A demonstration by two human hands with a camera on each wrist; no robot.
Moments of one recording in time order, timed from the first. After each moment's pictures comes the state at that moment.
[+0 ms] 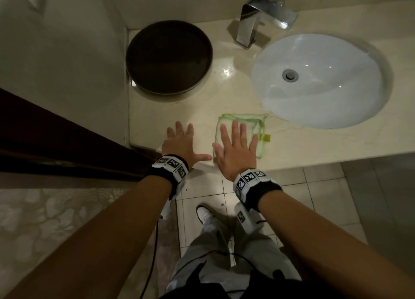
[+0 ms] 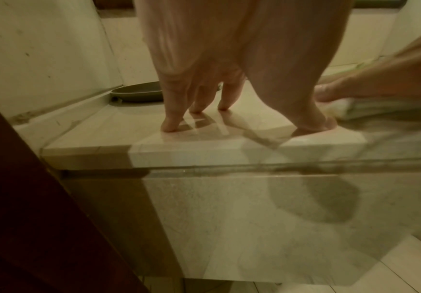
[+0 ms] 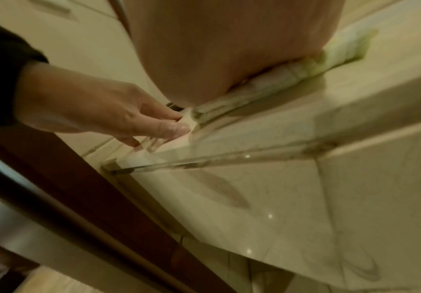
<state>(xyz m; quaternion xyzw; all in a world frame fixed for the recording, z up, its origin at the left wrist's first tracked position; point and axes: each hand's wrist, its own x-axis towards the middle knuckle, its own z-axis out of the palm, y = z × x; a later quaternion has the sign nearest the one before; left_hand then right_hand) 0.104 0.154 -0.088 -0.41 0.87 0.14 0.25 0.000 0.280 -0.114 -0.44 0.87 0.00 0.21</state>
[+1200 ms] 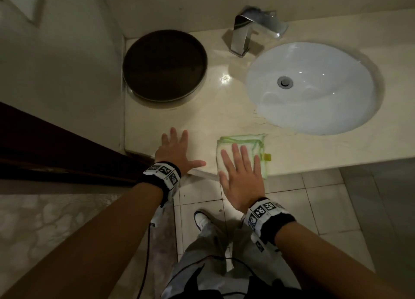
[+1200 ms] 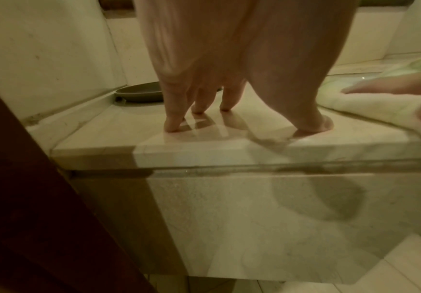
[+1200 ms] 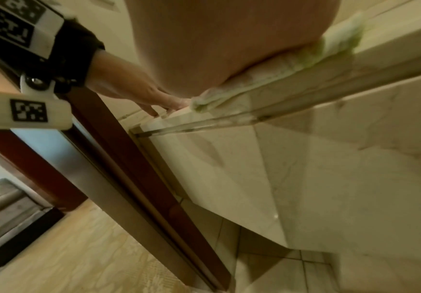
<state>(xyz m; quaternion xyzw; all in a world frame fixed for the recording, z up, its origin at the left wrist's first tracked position) 0.103 0.153 -0.088 -0.41 0.86 0.15 0.27 0.005 0.344 -0.124 -0.50 0.85 -0.03 0.15</state>
